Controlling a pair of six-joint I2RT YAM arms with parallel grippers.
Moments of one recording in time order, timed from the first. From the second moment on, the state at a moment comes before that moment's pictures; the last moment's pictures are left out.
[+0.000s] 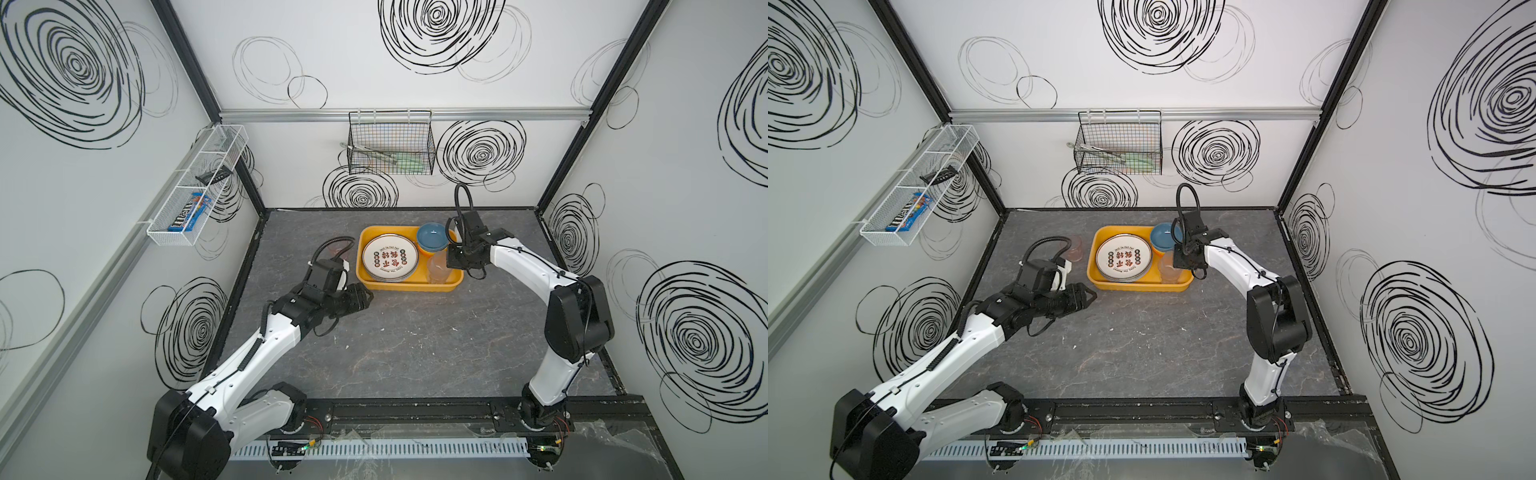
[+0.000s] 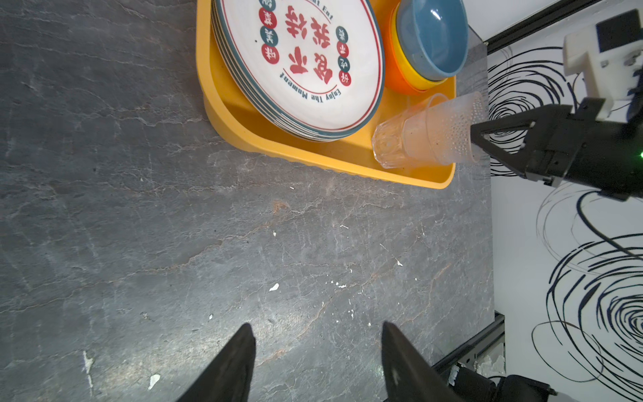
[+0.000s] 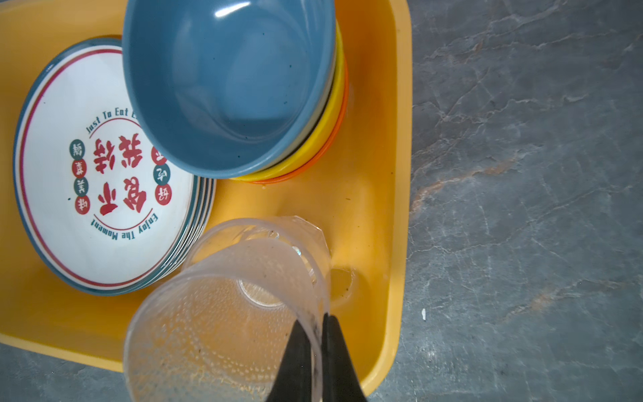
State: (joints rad) left arm -0.42 1.09 0.81 -0.55 0.27 -0.72; right arm 0.41 1.78 1.41 -0.71 0.01 0.43
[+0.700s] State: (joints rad) left arm -0.40 1.09 0.80 -0.53 0.27 -0.72; right arm 0.41 1.80 1.43 -0.70 0.01 0.44
